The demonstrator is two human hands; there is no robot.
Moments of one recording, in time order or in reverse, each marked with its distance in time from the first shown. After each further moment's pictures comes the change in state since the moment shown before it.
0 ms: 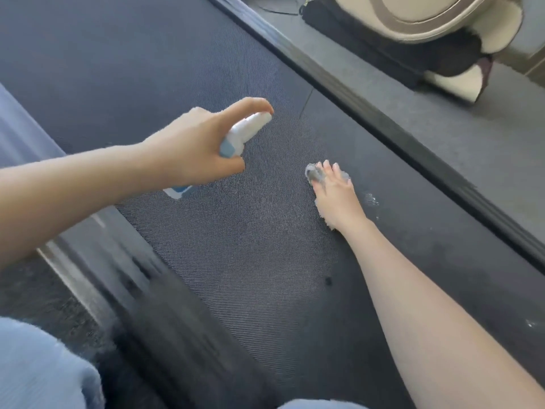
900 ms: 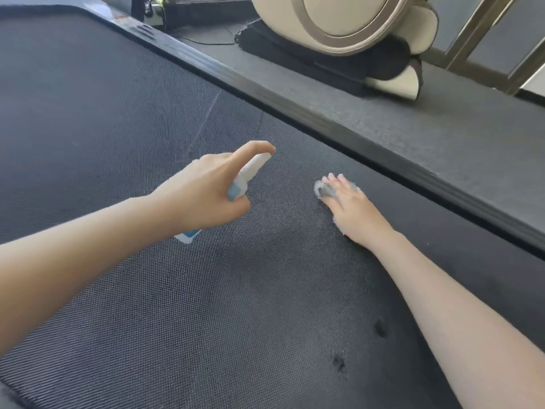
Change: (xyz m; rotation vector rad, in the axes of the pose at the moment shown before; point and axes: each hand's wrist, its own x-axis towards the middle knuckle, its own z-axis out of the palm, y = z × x) left_hand 0.105 -0.025 0.080 0.013 -0.067 0.287; right_hand 0.041 0.087 -0.014 0.084 0.098 0.052
